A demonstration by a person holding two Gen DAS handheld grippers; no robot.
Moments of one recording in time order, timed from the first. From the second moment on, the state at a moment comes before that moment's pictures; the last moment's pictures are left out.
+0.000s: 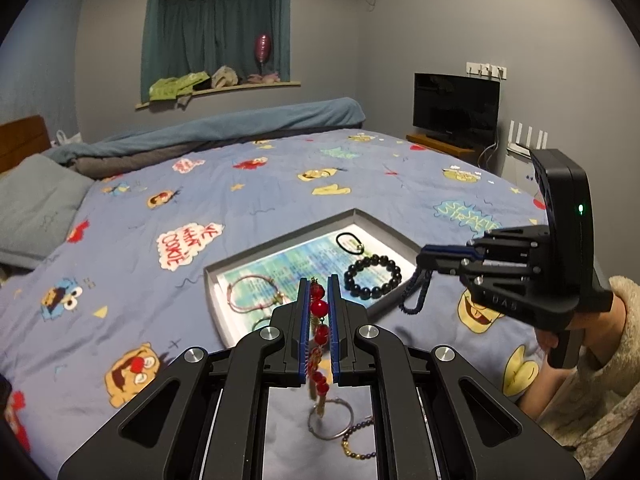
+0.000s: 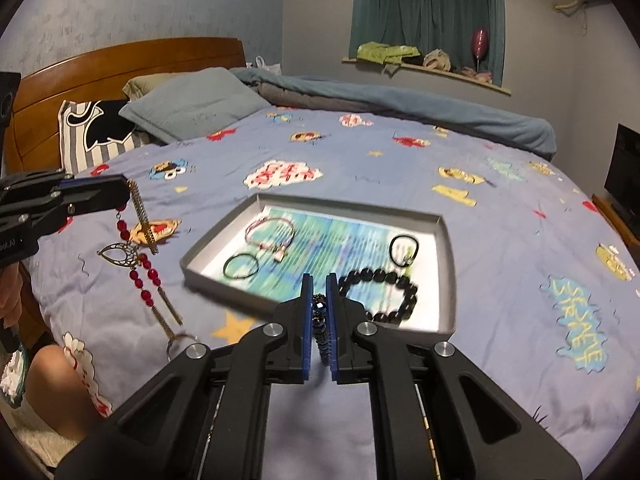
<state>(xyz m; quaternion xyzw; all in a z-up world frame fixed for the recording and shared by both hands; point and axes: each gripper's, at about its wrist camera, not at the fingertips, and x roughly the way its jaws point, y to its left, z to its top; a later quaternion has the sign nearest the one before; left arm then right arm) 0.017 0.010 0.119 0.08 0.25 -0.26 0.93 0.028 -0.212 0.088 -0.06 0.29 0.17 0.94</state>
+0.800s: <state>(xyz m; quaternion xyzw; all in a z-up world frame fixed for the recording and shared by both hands) 0.150 -0.036 0.151 0.10 0.27 -0.28 0.91 0.154 -0.226 0.105 -0.04 0.30 0.16 0.94</state>
